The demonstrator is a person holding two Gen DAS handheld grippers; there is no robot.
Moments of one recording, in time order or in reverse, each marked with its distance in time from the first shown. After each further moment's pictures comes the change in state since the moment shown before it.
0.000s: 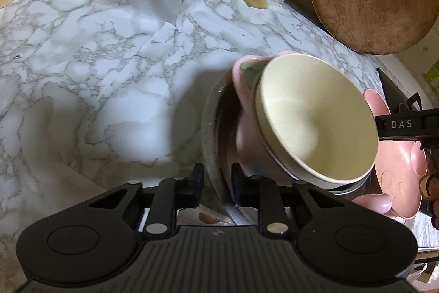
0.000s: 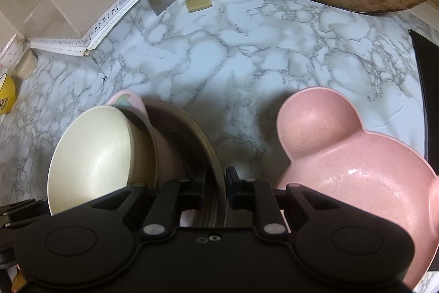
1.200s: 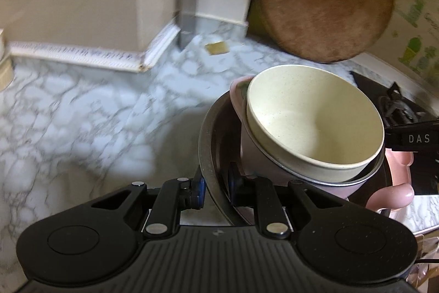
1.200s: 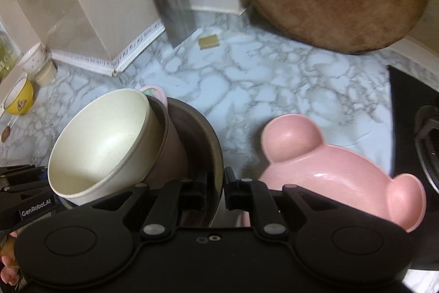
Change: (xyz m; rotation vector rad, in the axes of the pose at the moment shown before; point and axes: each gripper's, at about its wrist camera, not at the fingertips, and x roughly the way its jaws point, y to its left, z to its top) left arm -0.058 -0.051 0.018 0.227 -0.153 0.014; right arm -0.082 -0.002 -0.024 -0.034 -0.170 -0.022
